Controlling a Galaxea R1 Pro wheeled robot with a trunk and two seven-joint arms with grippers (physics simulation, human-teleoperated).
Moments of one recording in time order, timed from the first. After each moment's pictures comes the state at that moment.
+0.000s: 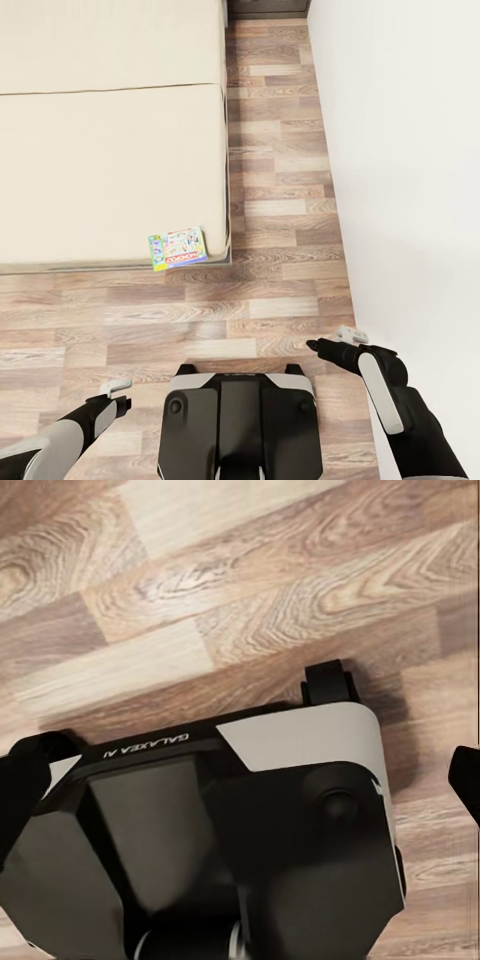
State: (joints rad) left arm -0.74 0.17 0.18 -0.08 0.05 0.18 0.21; right arm -0.41 -0.06 -0.04 -1.44 -0.51 0.95 -0.22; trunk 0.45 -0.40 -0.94
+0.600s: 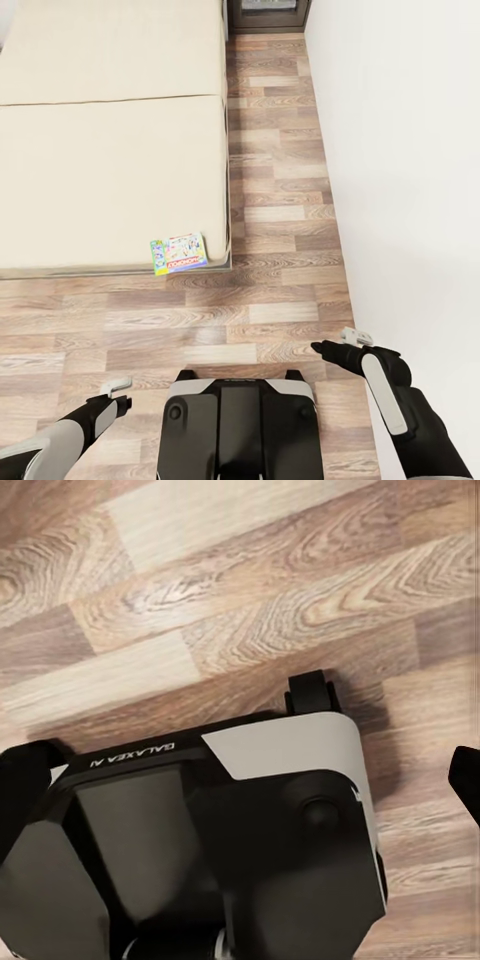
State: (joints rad) left arm -0.74 0.17 0.17 -0.08 0.05 0.18 0.21; right arm -0.40 -0.09 -0.04 -1.43 -0.51 0.95 -0.23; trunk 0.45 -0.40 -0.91
